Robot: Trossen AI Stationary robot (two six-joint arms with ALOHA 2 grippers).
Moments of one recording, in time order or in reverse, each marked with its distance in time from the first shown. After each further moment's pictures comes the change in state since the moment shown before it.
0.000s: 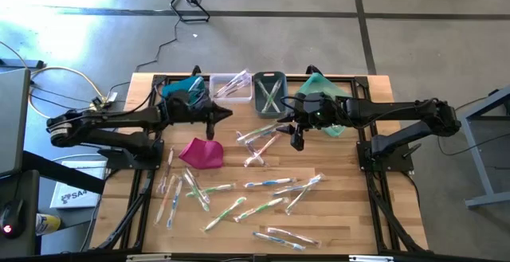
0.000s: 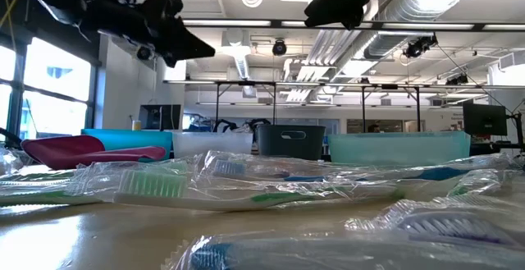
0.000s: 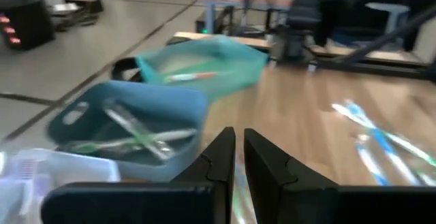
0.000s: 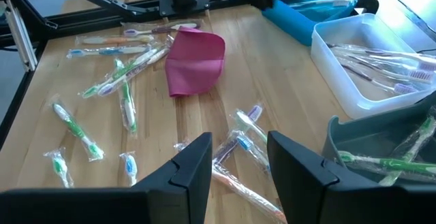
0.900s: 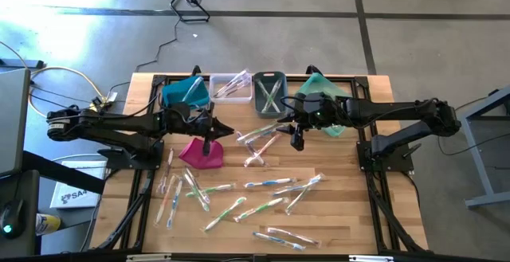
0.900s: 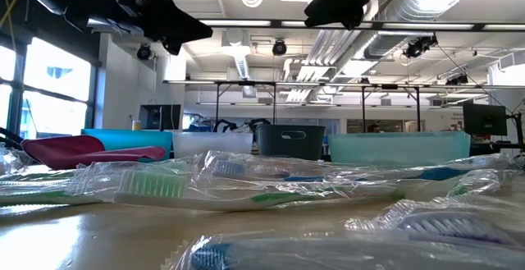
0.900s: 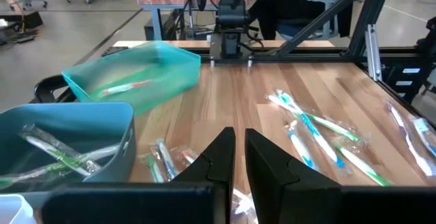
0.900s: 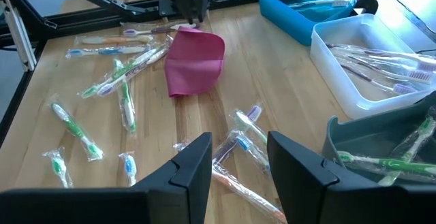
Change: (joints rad) left arm -0.204 -0.032 -0.001 -0.024 -0.016 0.027; right arm 0.000 0.000 0.000 0.000 0.002 -0.002
